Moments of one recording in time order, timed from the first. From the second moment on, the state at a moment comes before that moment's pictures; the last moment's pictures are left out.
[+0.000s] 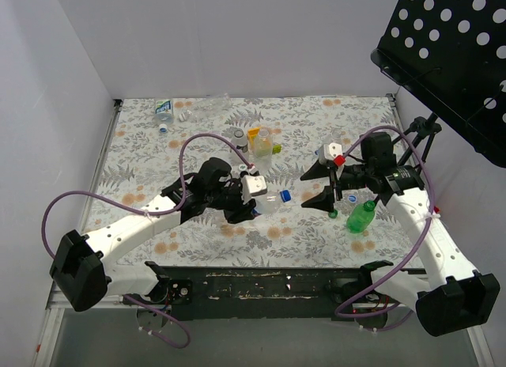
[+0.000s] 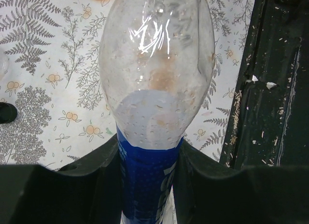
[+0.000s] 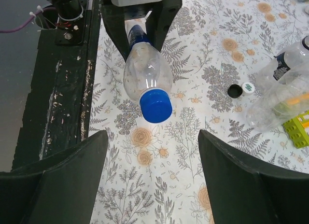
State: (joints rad) left arm -0.77 1.23 0.90 -0.39 0.48 0.35; right arm 0.29 1.07 1.03 -0.75 -1.17 -0.80
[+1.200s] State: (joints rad) left arm -0.85 1.24 0.89 -0.36 0.33 0.37; right arm 0.34 1.20 0.92 -0.48 -1.10 -0.04
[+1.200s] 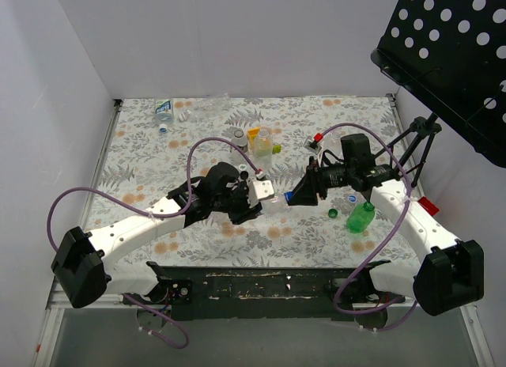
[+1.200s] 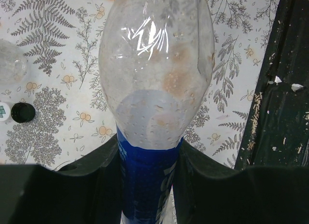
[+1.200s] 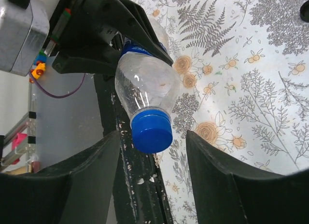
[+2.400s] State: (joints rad) left arm -0.81 1.26 0.90 -0.40 0.61 0.43; right arm 0.43 1.17 1.10 -0.98 -1.08 -1.30
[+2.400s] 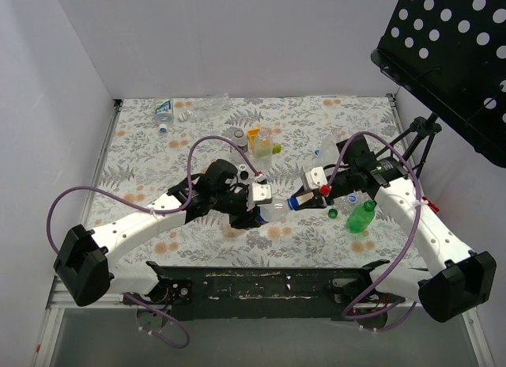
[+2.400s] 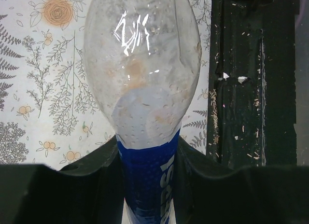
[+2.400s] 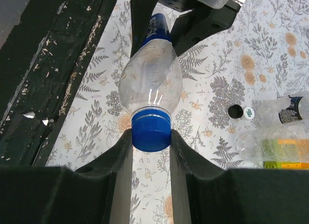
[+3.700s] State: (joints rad) left arm -0.81 1.17 0.84 -0.41 0.43 0.42; right arm 0.34 1.13 1.05 -0.77 -1.12 -0.78
